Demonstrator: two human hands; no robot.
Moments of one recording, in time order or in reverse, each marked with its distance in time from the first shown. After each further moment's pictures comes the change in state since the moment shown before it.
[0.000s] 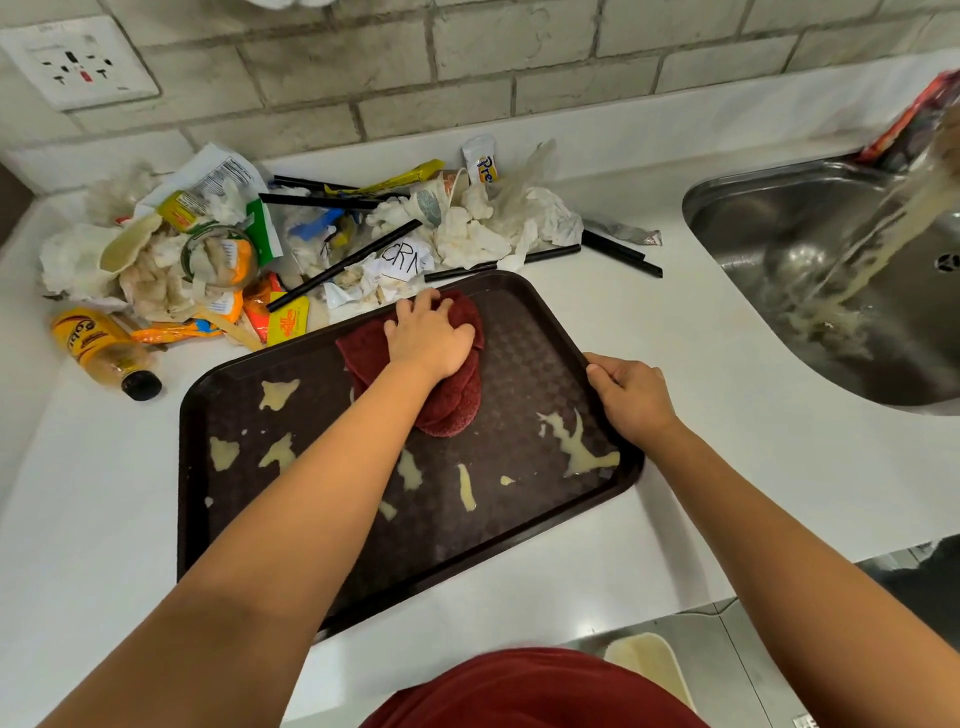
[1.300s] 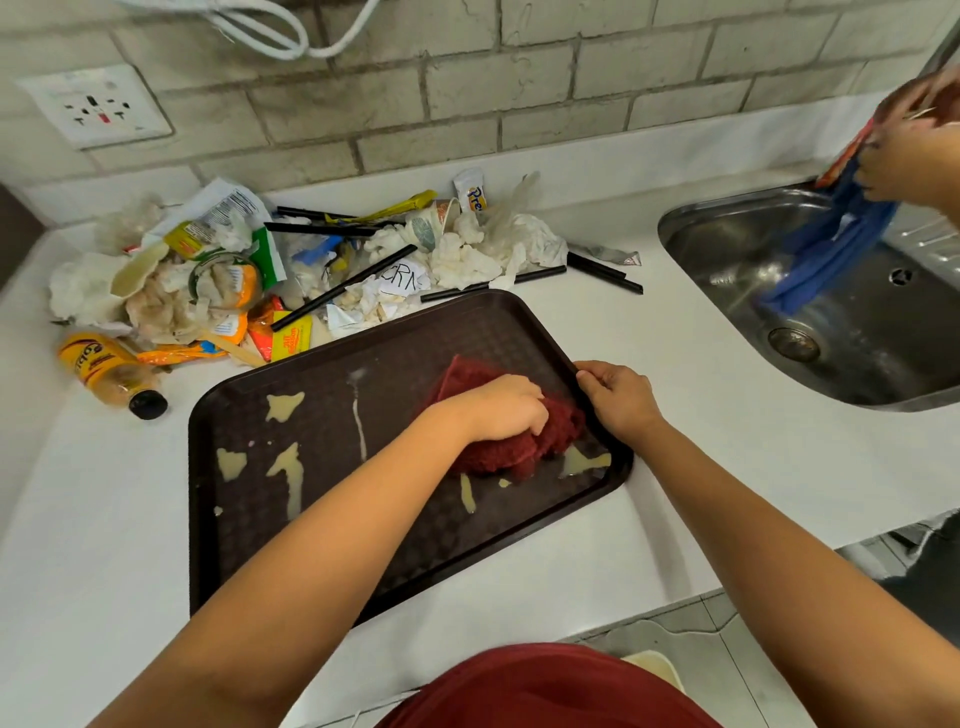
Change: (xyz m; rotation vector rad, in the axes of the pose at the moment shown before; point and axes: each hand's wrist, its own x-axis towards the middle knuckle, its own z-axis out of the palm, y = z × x) left_hand -0.079 0.058 -0.014 -0.383 -0.557 0.380; right_hand -0.003 -0.009 -0.004 -0.039 0.032 -0.001
